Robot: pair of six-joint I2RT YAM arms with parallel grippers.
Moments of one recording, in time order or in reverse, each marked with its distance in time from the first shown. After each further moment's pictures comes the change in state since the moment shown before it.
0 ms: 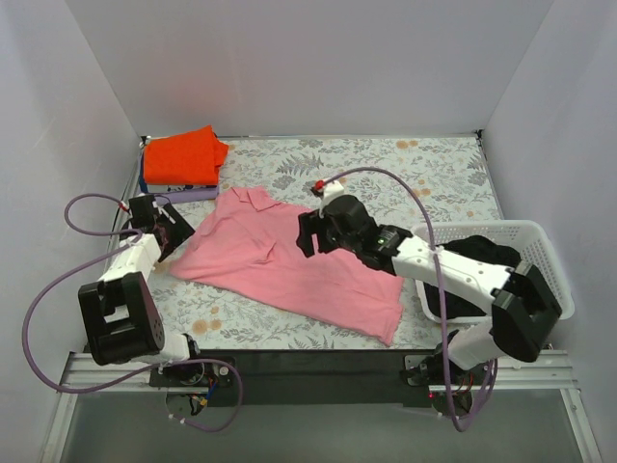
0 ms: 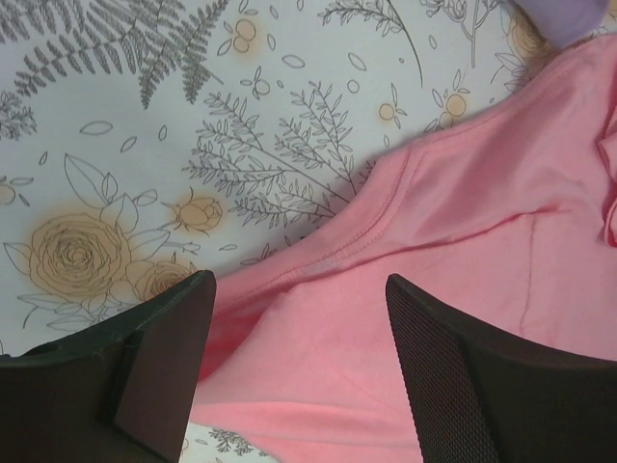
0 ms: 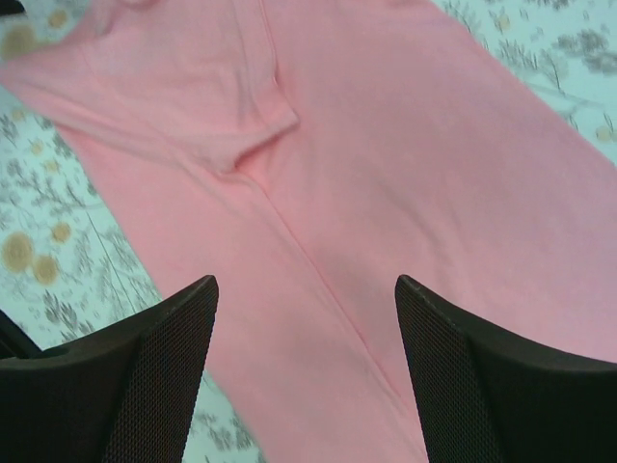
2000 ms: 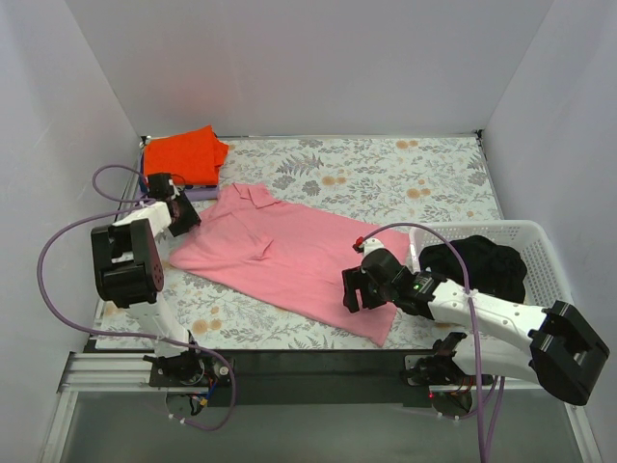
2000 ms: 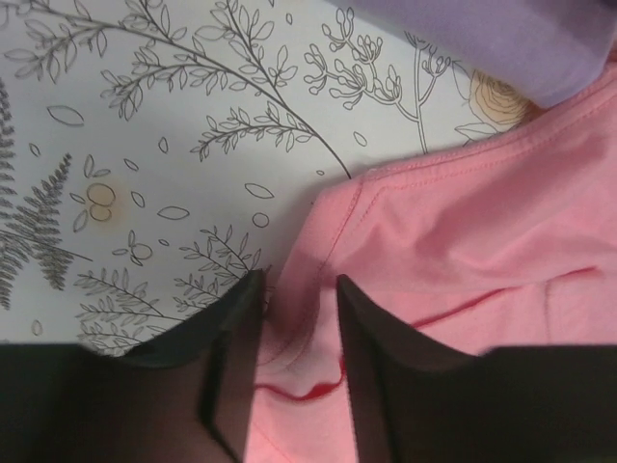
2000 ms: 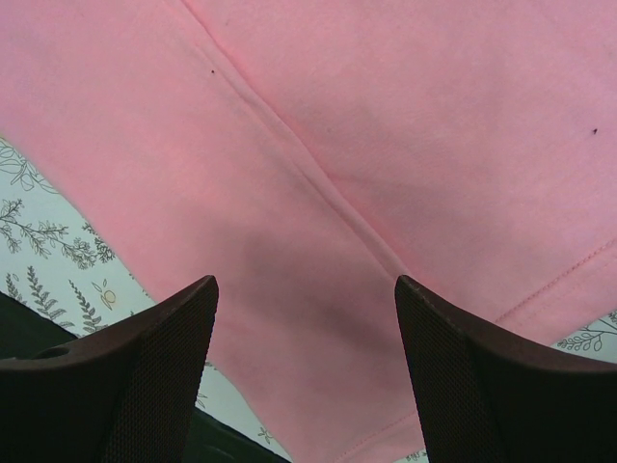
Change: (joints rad) left arm -0.079 0.405 0.289 0.039 0.015 0.131; right arm 0.000 -0.369 -0.548 -0.165 -0.018 0.143
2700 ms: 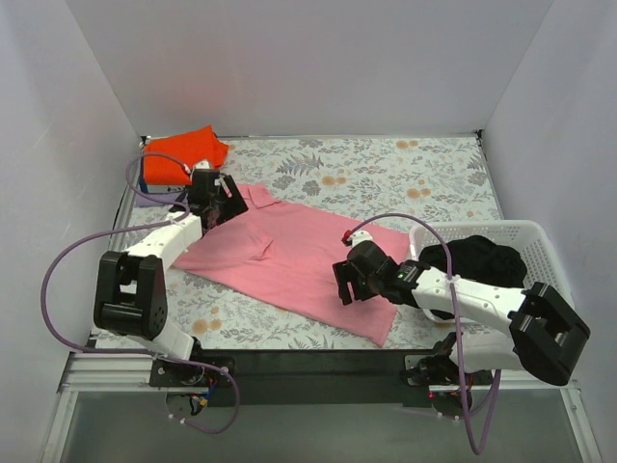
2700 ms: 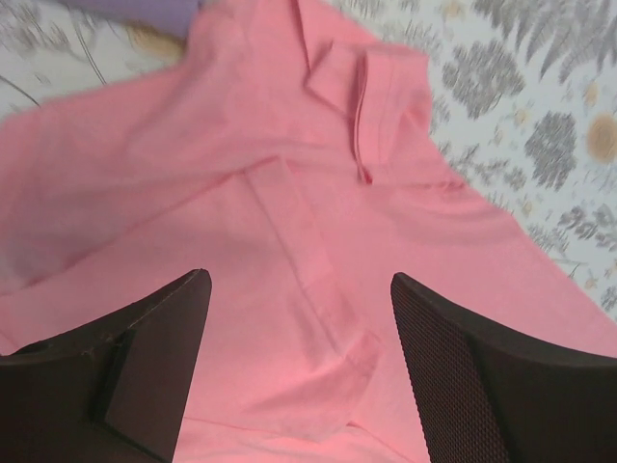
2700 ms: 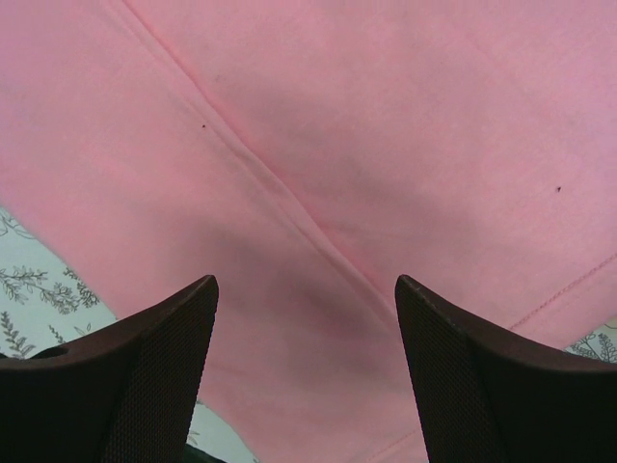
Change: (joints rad) left arm -0.337 -0.270 -0.053 0.041 -0.137 -0.182; right arm 0.021 0.133 0.118 -0.034 0.072 -0.040
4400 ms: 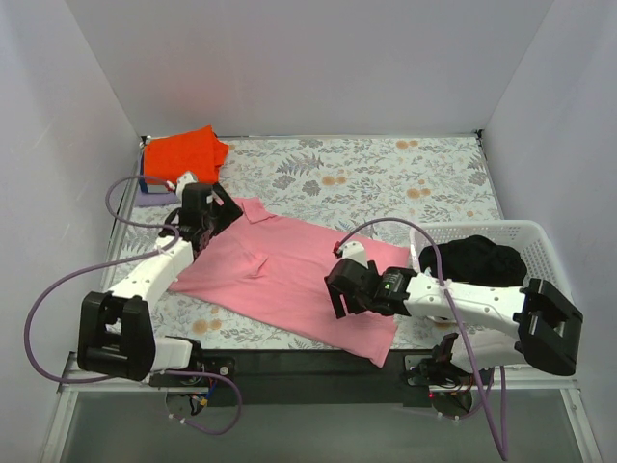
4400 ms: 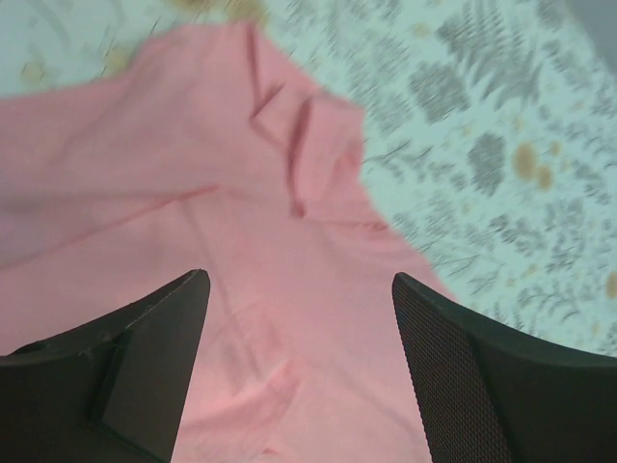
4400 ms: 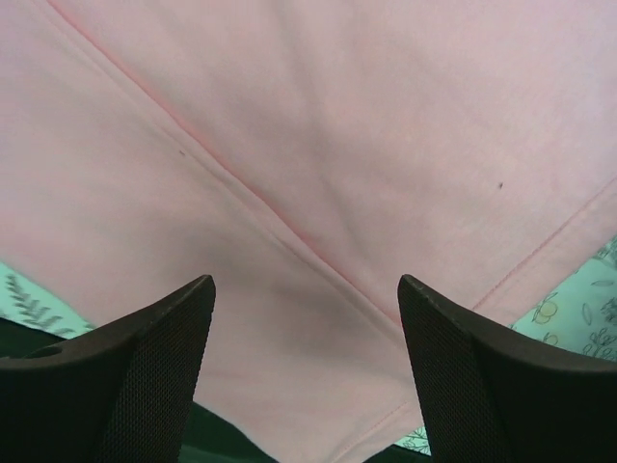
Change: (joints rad) left arm -0.034 -0.235 -0.251 0.045 -0.033 -0.215; right arm 0.229 0.047 0.101 -0.249 0.210 0.215
